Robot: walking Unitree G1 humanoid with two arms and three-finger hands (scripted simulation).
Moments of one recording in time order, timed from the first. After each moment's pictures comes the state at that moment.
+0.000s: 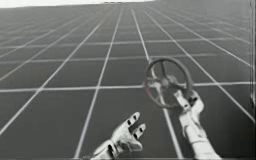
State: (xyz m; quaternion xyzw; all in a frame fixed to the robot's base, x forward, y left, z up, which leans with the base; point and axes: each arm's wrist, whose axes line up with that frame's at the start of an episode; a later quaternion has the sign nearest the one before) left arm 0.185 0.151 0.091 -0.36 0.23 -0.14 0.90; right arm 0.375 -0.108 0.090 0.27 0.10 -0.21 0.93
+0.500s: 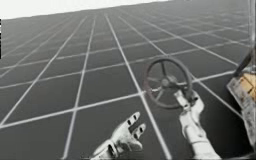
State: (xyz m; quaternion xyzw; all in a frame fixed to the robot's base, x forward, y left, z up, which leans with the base) left arm 0.187 0.149 0.093 -0.35 0.23 -0.15 0.90; right arm 0.374 -0.113 0.089 0.28 0.10 -0.22 0.93
